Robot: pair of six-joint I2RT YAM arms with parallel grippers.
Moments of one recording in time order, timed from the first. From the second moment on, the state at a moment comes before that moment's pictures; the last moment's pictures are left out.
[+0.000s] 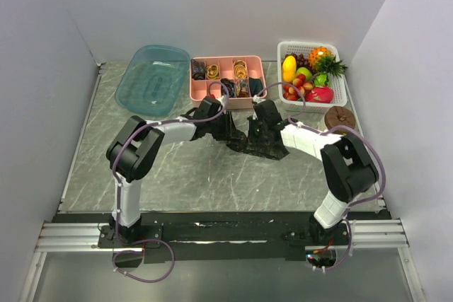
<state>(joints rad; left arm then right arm) -0.61 2.01 1.21 0.07 0.35 -0.71 0.50 1.65 0.99 -0.22 -0.05 0.42</state>
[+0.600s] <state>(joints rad) -0.71 2.02 1.50 -0.41 -0.01 -0.53 0.51 1.83 1.02 -0.08 -0.21 0.49</state>
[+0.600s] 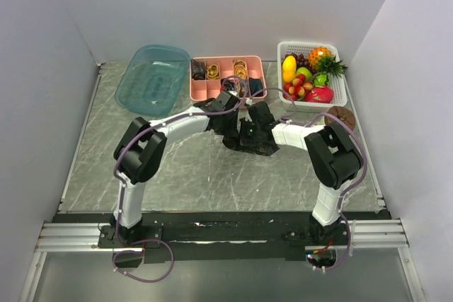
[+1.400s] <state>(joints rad) -0.83 2.22 1.86 -0.81 -0.34 -0.51 0.45 1.62 0.86 -0.04 -0.20 0.51</state>
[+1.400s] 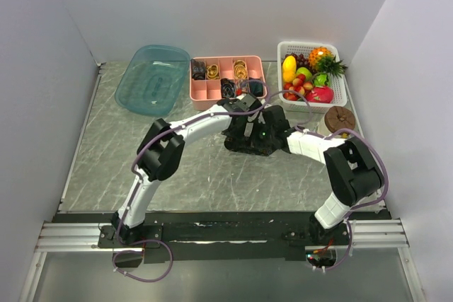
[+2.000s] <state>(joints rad) -0.86 2.27 1.95 -0.99 -0.51 -0.52 0.42 1.62 0.81 -0.01 -0.23 0.52</state>
